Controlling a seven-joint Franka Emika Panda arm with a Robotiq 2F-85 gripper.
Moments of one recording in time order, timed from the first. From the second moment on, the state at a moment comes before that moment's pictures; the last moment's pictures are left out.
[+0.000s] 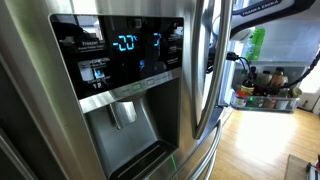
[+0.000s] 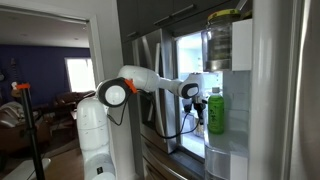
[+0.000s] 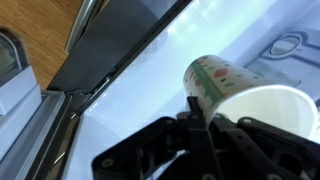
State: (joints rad) arm -0.12 -0.01 -0.03 -1.88 0.11 2.10 0.51
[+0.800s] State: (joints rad) arm -0.08 0.10 -0.04 -1.71 0.15 2.26 0.54
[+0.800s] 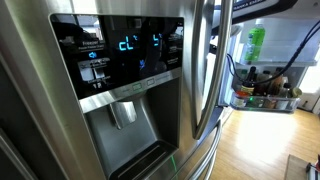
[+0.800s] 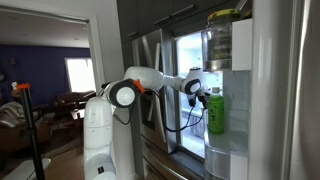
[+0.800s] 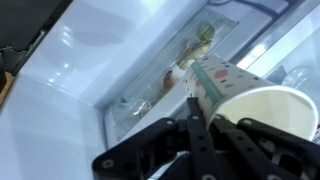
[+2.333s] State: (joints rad) arm -0.07 0.35 -0.03 -1.45 0.31 2.37 0.53
